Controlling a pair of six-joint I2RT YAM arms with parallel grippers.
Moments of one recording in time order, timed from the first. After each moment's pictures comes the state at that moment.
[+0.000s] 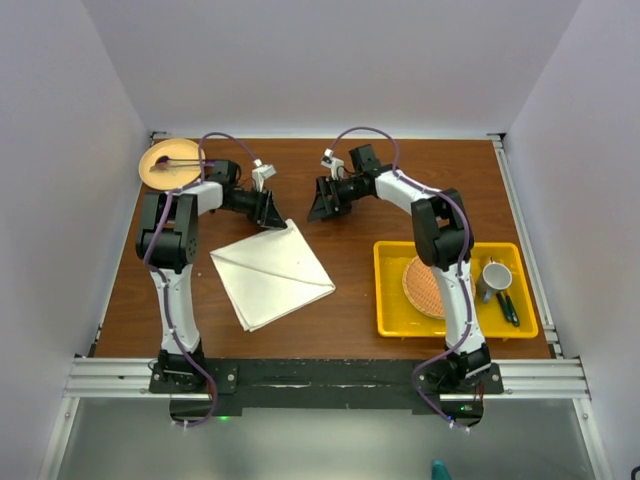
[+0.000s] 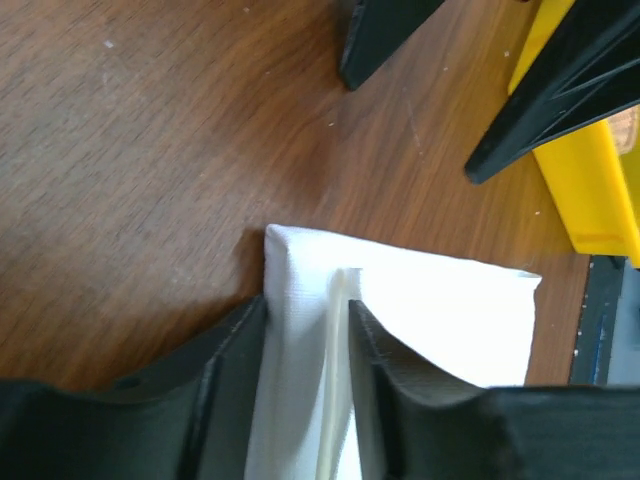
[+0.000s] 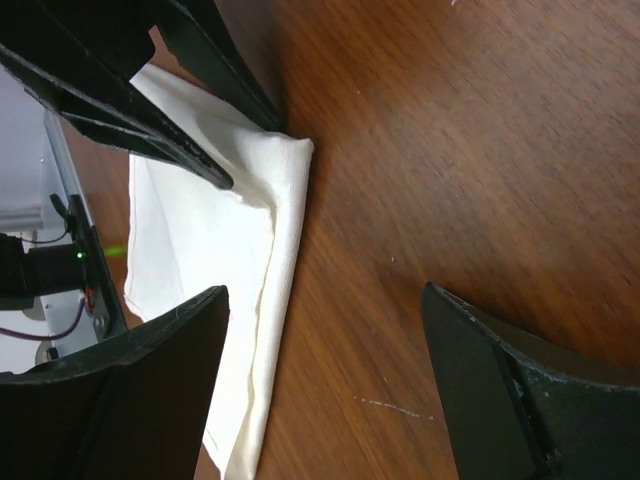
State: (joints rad) left arm -0.09 2.18 1.42 -0.39 1.02 0.25; right arm 0.40 2.37 1.83 -0.44 -0.86 0.15
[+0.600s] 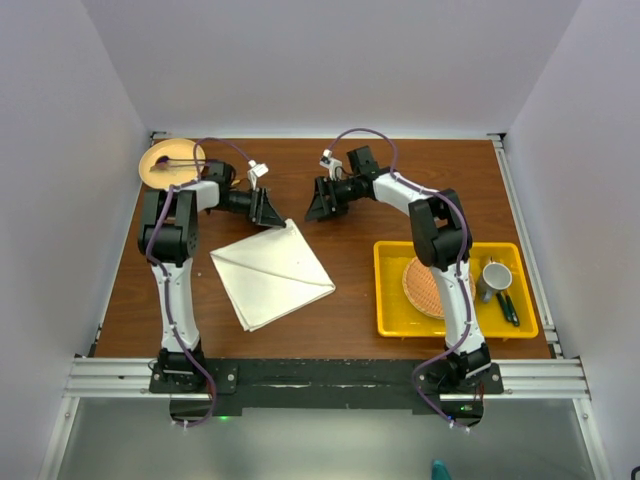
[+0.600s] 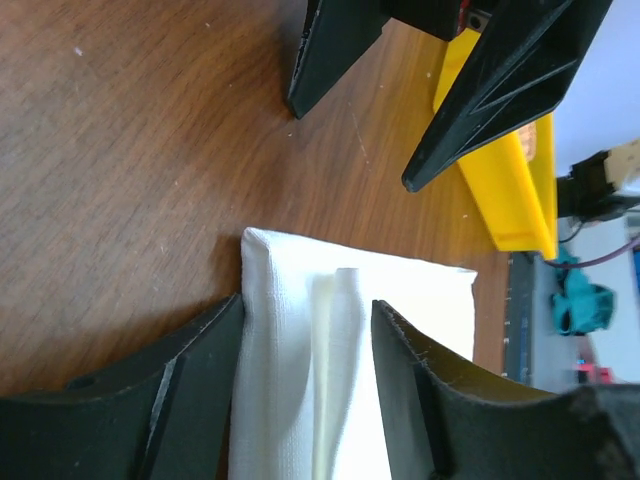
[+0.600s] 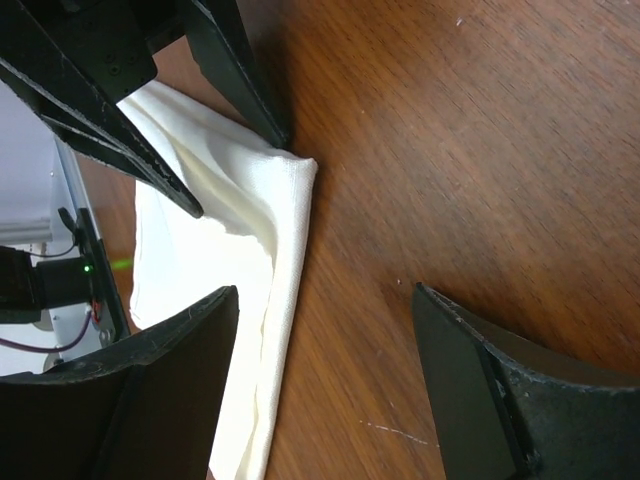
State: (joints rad) left arm -0.05 2.26 1.48 -0.43 1.21 0.24; right arm 0.41 2.38 1.81 -0.36 -0.86 0.21
